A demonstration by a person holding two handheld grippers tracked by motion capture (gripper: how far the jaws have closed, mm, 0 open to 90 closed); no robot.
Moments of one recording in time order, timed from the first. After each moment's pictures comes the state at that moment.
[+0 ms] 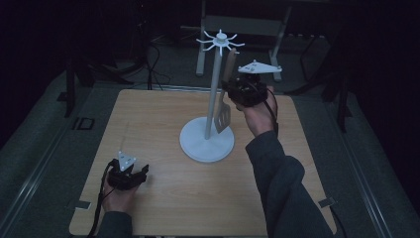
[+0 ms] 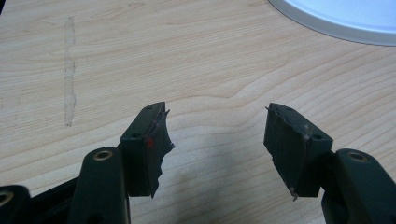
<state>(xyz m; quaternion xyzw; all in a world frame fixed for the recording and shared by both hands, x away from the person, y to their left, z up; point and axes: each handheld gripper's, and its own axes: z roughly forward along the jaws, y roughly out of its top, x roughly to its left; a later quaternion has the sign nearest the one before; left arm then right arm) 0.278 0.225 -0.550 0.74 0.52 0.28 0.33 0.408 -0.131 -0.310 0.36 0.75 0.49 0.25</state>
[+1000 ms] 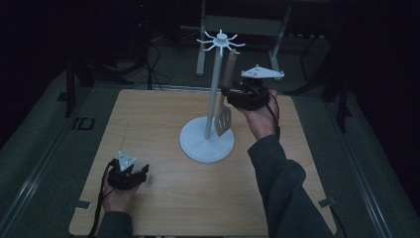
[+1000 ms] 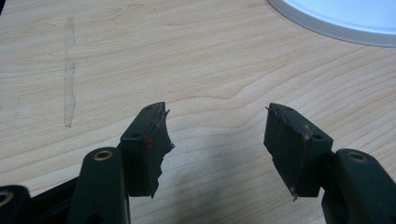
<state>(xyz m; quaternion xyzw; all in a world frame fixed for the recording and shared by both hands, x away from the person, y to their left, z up) 0.279 0.224 -0.550 0.74 0.52 0.28 0.33 0.408 -0.140 -0.322 0.37 0.75 0.49 0.25</state>
